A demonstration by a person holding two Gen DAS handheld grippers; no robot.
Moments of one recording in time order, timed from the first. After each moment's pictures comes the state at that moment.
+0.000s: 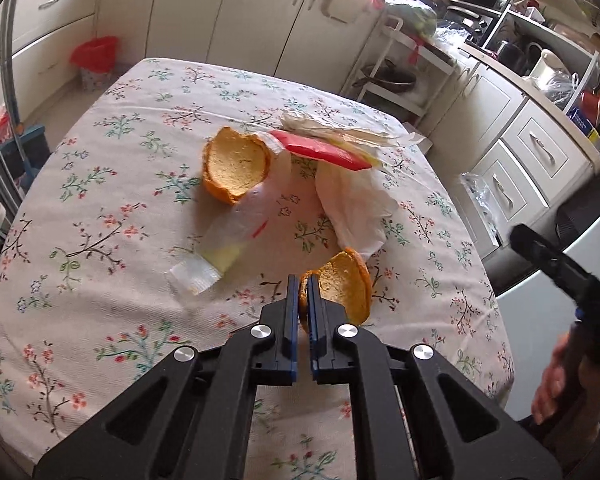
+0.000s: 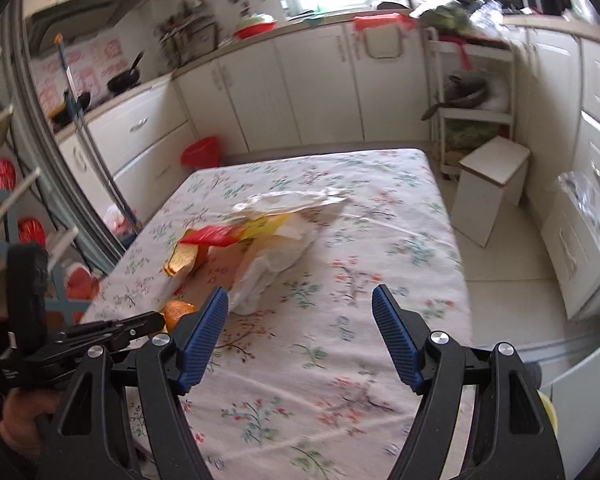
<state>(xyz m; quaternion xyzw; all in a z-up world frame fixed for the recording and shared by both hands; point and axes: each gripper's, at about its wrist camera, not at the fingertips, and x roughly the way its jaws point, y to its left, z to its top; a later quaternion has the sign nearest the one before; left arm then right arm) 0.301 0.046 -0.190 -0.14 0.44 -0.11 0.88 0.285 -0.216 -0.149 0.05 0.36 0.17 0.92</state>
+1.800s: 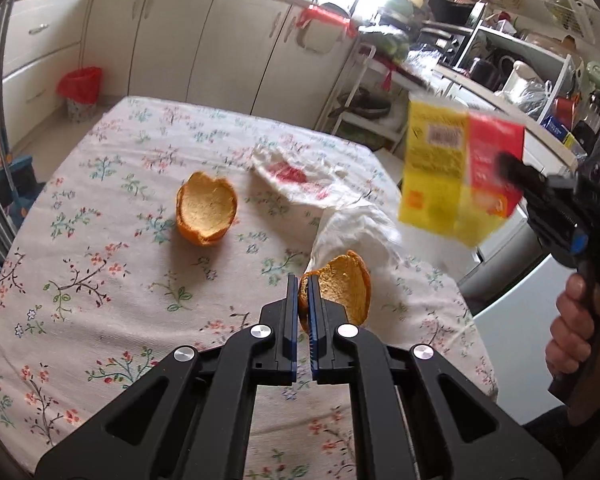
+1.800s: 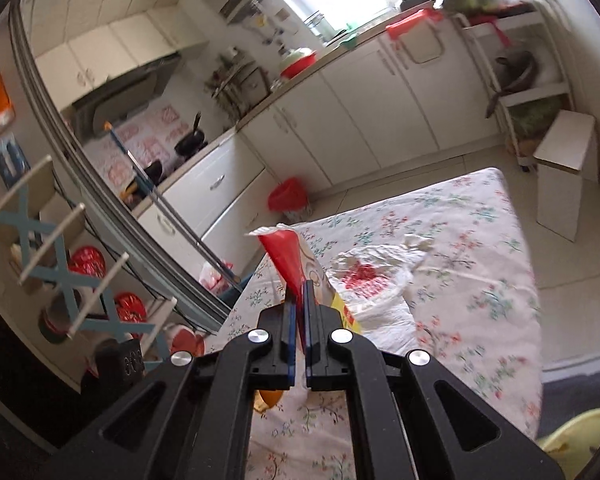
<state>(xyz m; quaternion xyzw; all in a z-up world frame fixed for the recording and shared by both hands) 0.292 0.030 -0.164 -0.14 0.37 -0.14 0.91 0.312 -0.270 -0.103 0.24 0.31 0.30 0.87</state>
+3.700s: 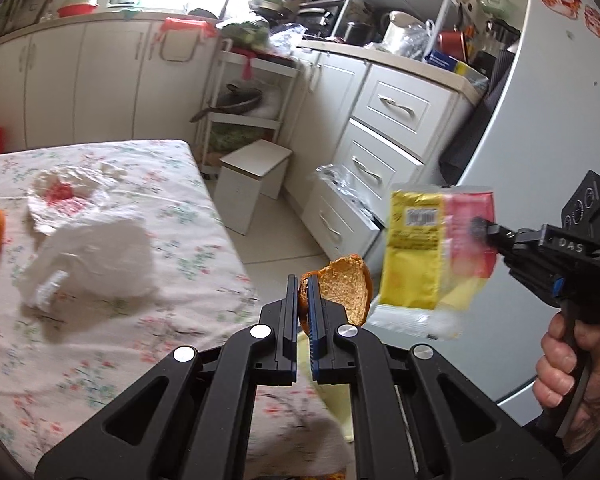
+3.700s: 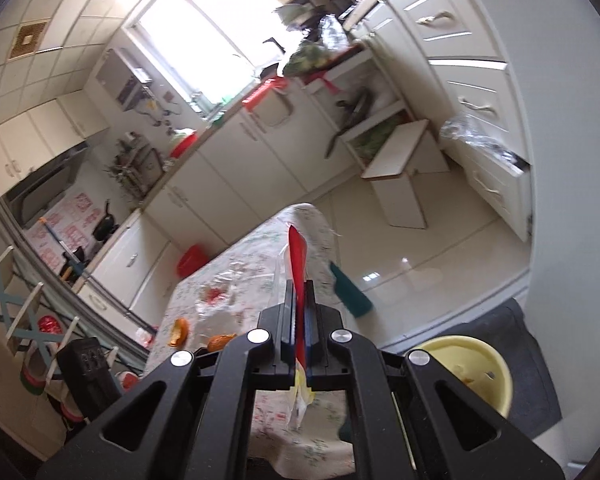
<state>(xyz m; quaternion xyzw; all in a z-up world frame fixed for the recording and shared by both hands) 0.232 -0.206 -0.145 -0.07 0.33 -0.29 0.89 0.183 -0.479 -0.130 0.30 0.29 0.08 0.90</state>
